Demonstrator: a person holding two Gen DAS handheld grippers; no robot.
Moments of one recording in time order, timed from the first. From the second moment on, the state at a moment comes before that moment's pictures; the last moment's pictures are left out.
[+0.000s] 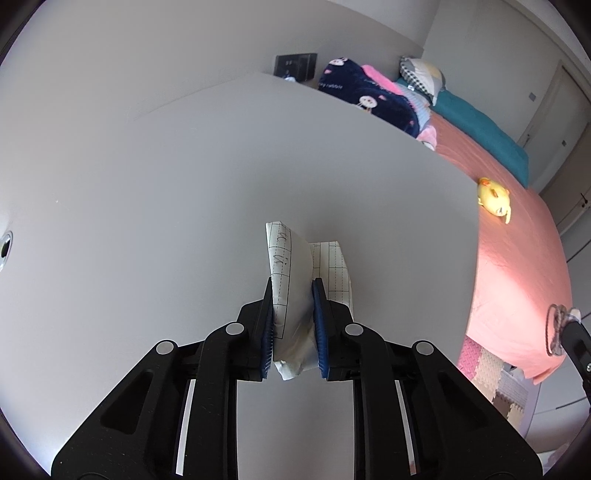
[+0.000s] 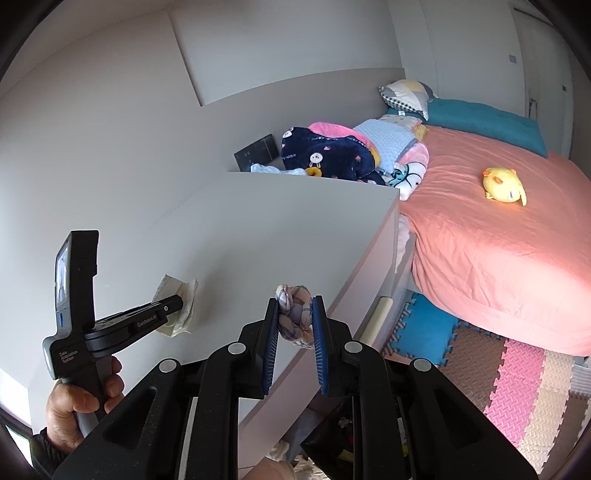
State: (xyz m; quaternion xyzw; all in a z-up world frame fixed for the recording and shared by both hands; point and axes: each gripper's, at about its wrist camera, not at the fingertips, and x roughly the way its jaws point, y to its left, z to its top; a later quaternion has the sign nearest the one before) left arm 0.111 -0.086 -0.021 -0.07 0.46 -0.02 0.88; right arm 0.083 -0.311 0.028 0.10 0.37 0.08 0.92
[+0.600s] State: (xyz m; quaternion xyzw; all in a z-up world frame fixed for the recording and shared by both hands) left arm 0.066 -0.134 0.009 -0.04 0.43 -0.08 0.90; right arm 0.038 -0.333 0.033 0.10 0.35 0.05 0.93
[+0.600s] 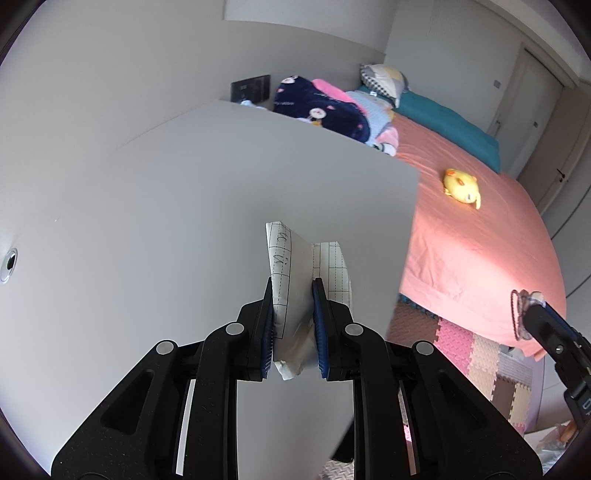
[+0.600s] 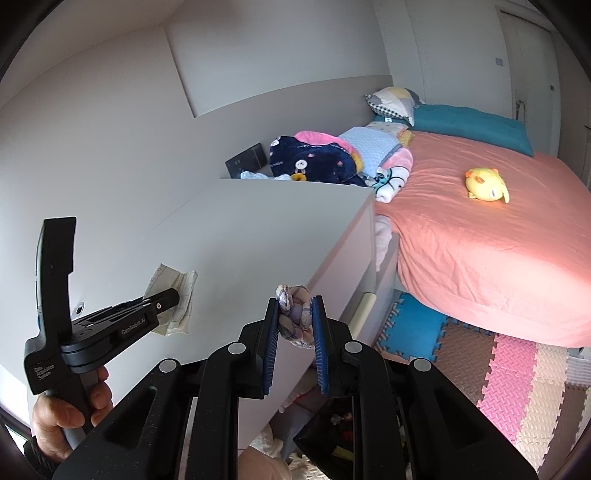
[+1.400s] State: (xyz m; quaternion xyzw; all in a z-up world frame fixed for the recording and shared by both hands) left arm 0.028 -0.236 0.007 0.03 0.41 -0.17 0.89; right arm -0.018 -0.408 0.026 0.14 0.34 -0.01 0.93
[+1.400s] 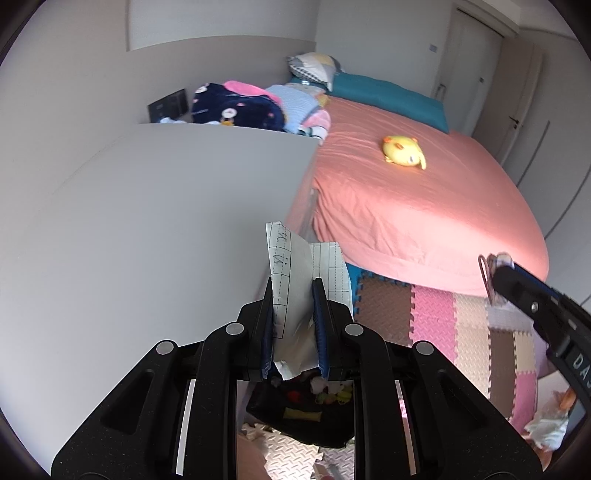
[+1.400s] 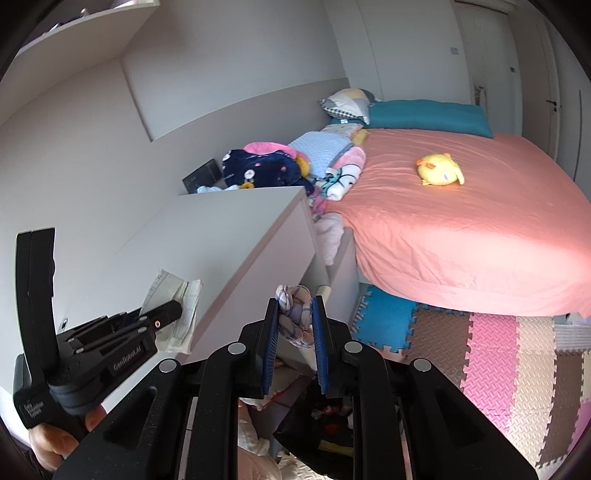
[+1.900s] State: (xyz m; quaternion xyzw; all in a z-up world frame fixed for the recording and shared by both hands) left arm 0.016 -0.255 -0.011 0.06 0.42 -0.17 0.89; right arm -0.028 -0.434 0.016 0.14 0.33 -0.08 0.93
